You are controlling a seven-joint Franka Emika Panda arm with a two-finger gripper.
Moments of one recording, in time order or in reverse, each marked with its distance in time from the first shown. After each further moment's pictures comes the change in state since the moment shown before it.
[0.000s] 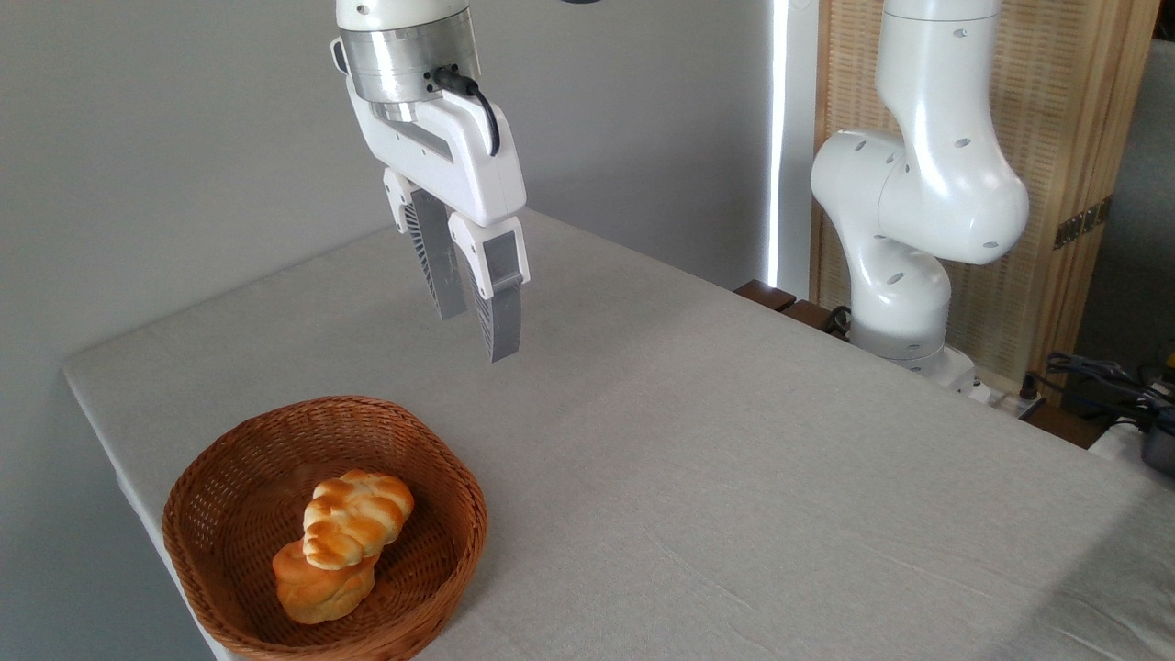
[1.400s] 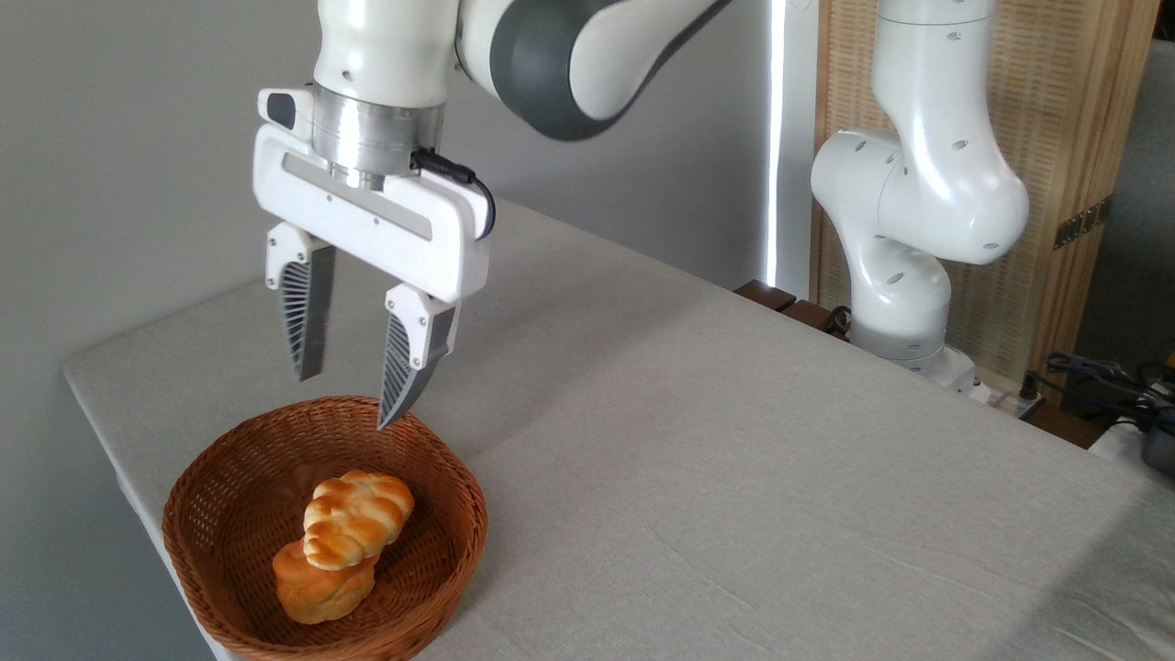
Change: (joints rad) arm 0.000 0.049 0.001 -0.139 -0.144 0.537 -0.389
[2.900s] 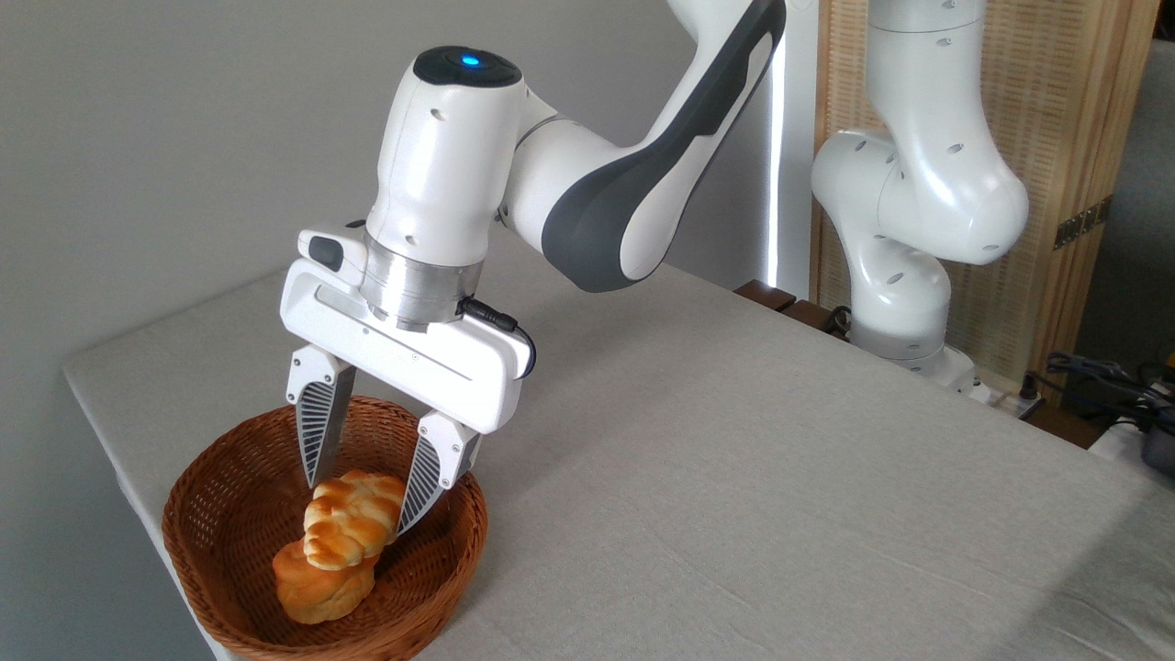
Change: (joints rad) arm -0.009 0.076 0.040 -0.178 -0.134 0.295 0.055
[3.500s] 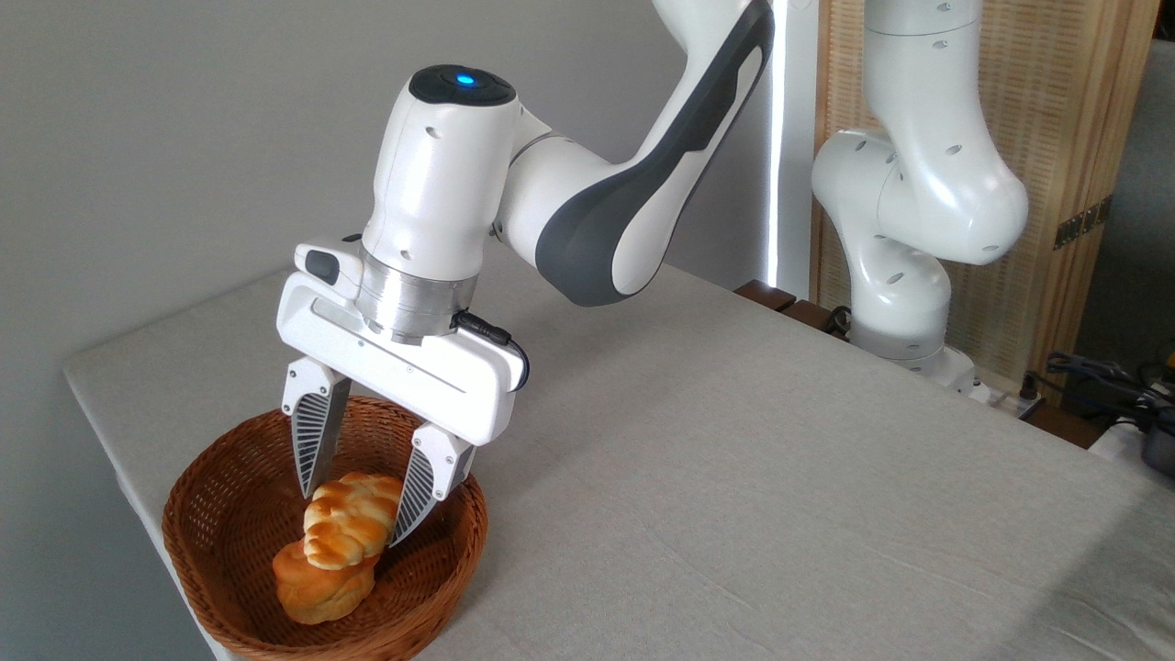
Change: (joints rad) arm -0.003 0.025 -0.005 0.000 0.000 0.040 0.000
